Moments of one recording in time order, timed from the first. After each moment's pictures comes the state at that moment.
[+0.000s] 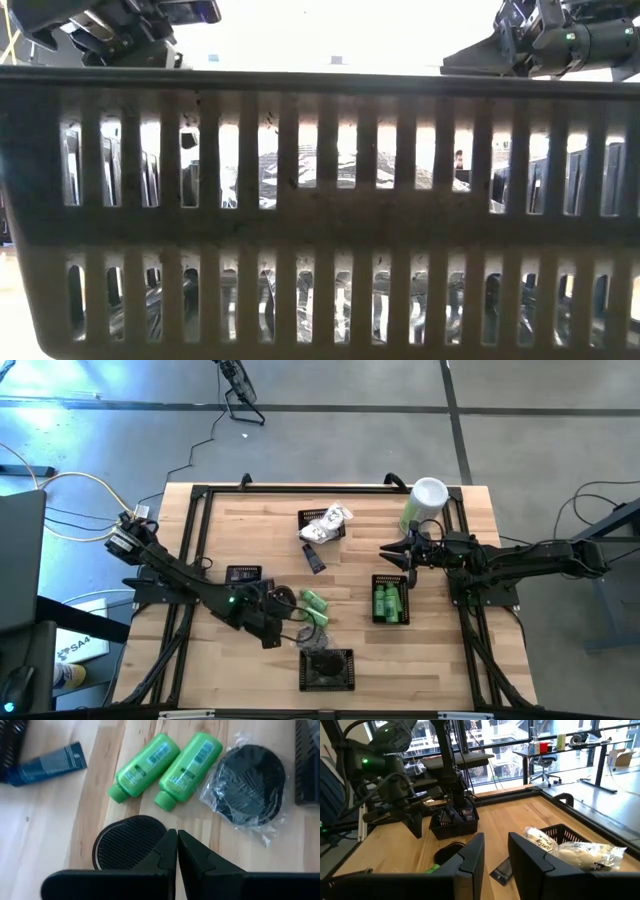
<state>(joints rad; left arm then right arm) -0.50 1.53 1.01 -0.57 -0.46 -0.52 -0.09 0.73 0.27 0.42 0.04 0.14</state>
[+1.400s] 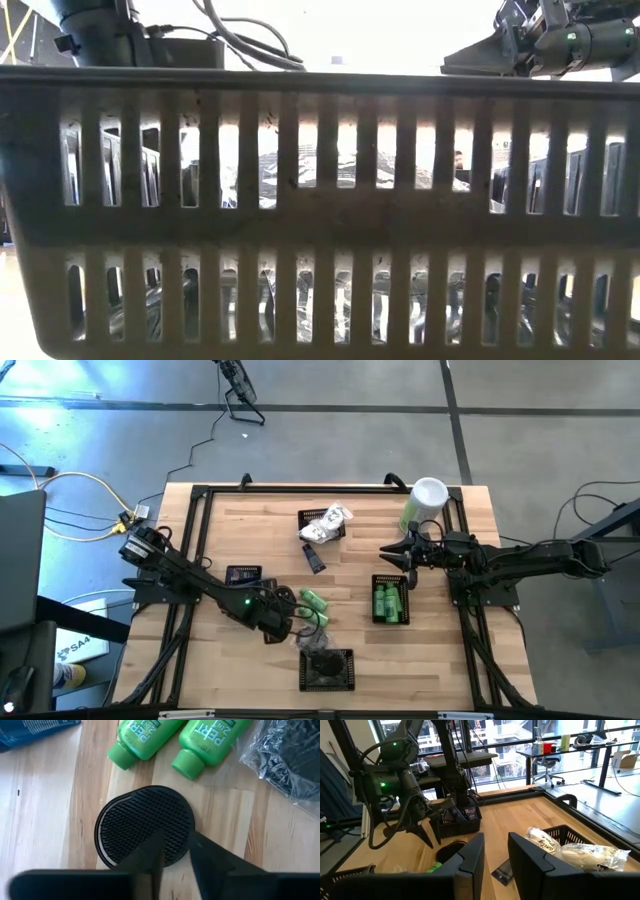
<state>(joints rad) -0.44 1.66 1.01 -0.62 -0.42 -0.52 -0.09 0.73 0.27 0.42 0.02 0.13</state>
